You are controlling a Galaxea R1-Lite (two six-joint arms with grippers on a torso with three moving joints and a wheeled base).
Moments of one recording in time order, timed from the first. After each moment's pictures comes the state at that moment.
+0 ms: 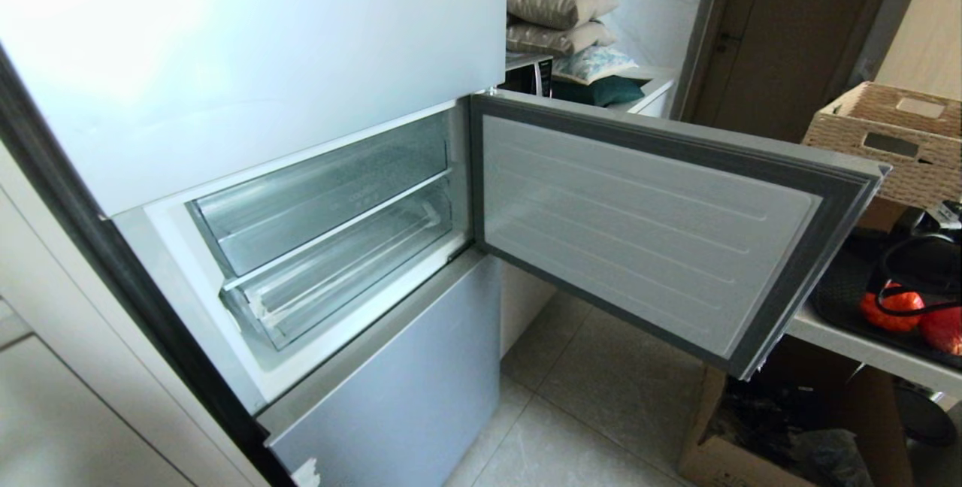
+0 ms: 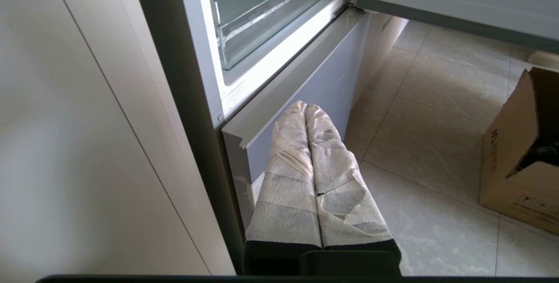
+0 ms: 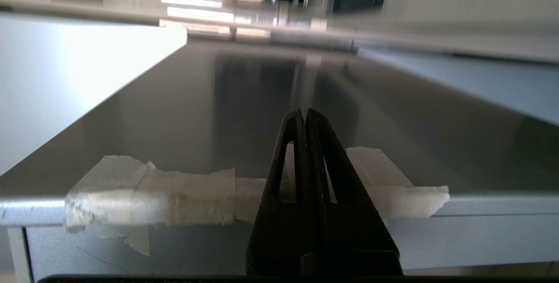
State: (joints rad) left arm -0.01 0.00 0.00 0.01 0.00 0.01; right arm -0.49 2.03 -0.96 -0.96 1.05 1.25
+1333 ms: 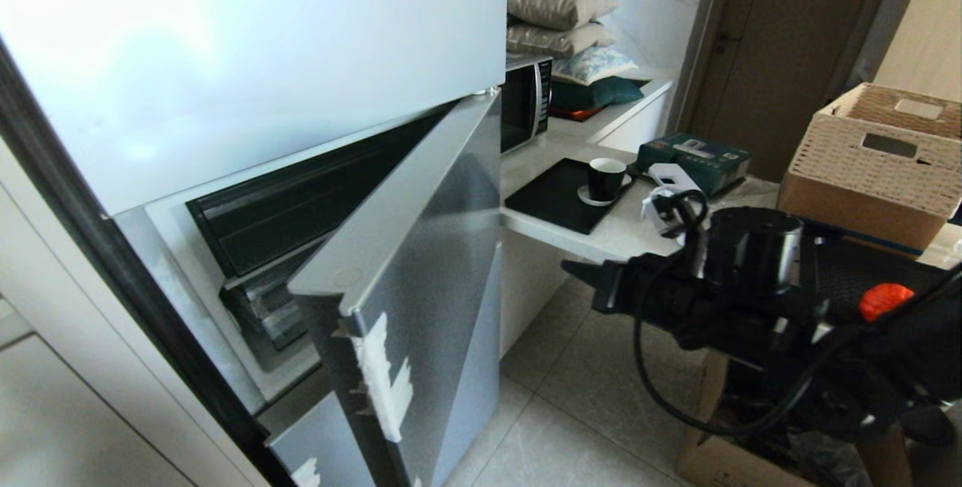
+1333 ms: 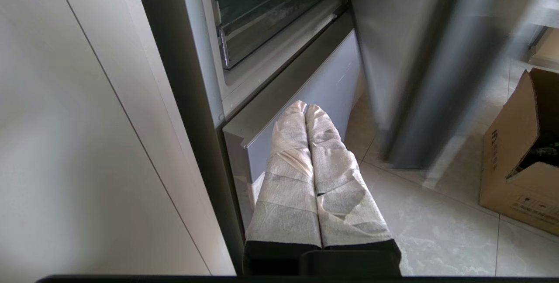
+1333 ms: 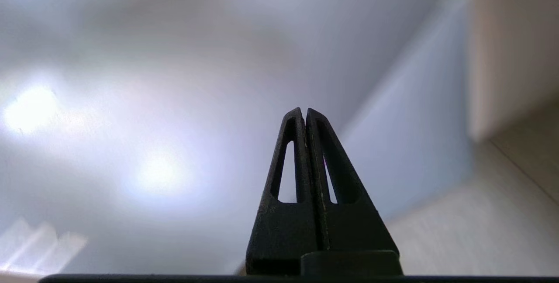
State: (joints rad) left arm -0.01 0.00 0.00 0.01 0.00 0.01; right arm 0.53 1.90 -0.81 -0.98 0.21 0.43
